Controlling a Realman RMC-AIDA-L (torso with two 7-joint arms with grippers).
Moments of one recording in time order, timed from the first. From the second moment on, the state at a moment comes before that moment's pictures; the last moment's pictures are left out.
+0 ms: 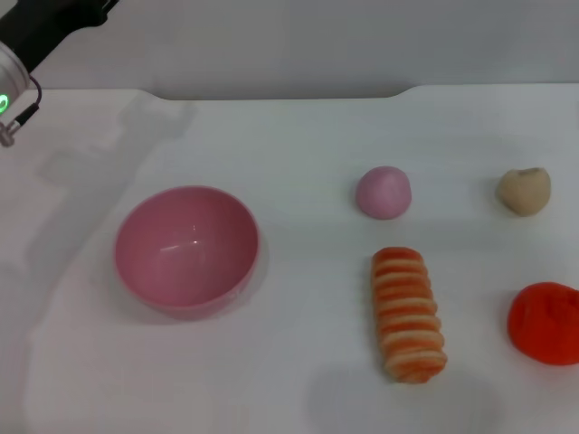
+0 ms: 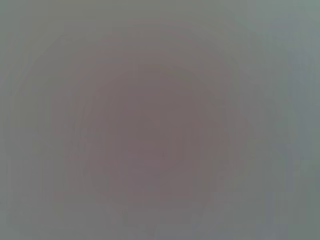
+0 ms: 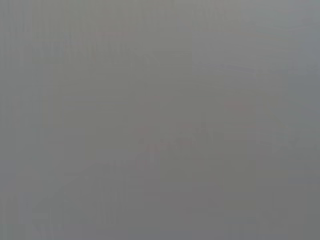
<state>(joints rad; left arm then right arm) -0.45 -1.97 1.50 0.72 0.42 0.69 -0.87 0.54 2.08 -1.43 -0.33 0.43 -1.06 0.14</state>
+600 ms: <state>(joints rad) -0.52 -1.86 1.28 0.95 1.50 0.91 -1.94 0.53 2.07 -1.40 -0.29 0.42 -1.07 0.13</state>
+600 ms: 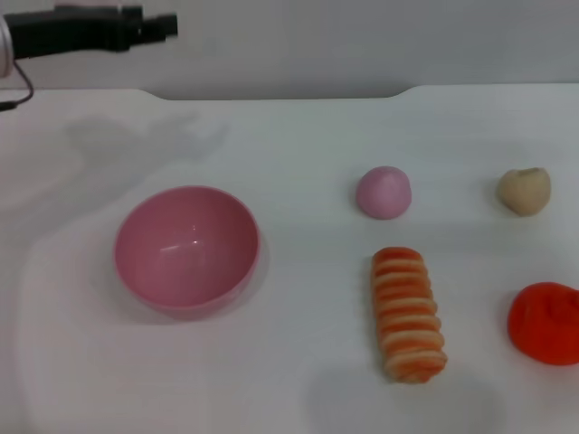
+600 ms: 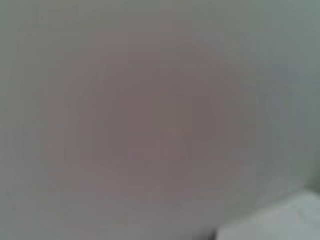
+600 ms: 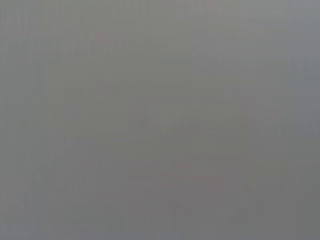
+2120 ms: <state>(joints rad) -0.47 -1.98 1.06 1.05 2.18 1.26 -2.25 0.52 2.07 -1.41 -0.30 0.41 -1.08 0.13</state>
